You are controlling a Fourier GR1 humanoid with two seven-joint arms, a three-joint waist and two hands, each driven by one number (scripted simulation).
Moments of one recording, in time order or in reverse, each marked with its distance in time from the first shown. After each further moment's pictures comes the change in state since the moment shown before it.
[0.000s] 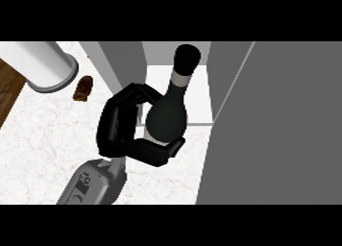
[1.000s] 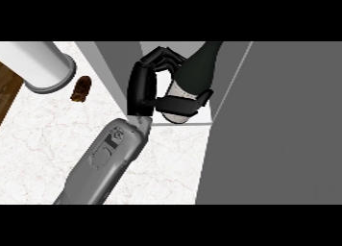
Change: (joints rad) left arm -0.353 0.003 -0.006 0.344 -0.032 0.223 0.004; right arm -0.001 0.006 -0.047 0.012 -0.030 0.038 -0.013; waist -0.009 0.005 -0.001
